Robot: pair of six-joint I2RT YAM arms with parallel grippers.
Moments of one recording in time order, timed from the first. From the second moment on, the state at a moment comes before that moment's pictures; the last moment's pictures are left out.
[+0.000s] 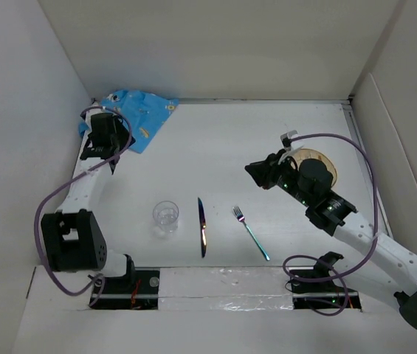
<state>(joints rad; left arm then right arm) 0.03 1.38 1.08 -0.26 -0.15 -0.55 0.66 0.92 0.74 0.09 -0.06 0.37</state>
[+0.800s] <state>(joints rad) 0.05 2.18 1.62 -0.35 -0.20 -0.61 0.67 1.03 0.72 0.12 -0.05 0.37</state>
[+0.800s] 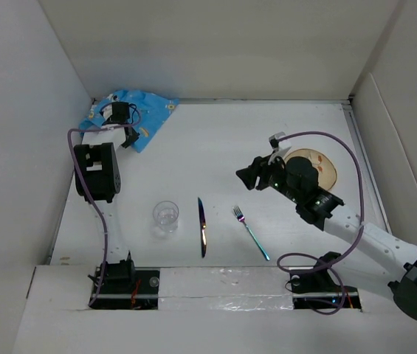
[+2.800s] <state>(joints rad) -0.03 1.84 1.08 0.24 0.11 -0.78 0.34 2.06 1.37 -0.06 -0.01 0.50</state>
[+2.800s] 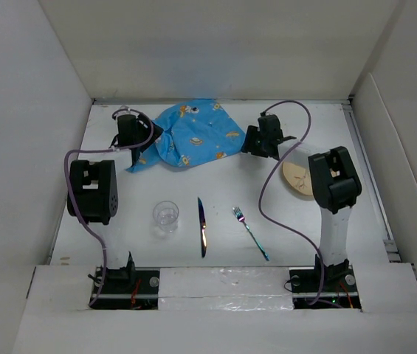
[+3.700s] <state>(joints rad) -0.03 1.89 1.20 0.18 0.09 -0.75 0.28 2.13 1.40 0.17 -0.17 0.60</state>
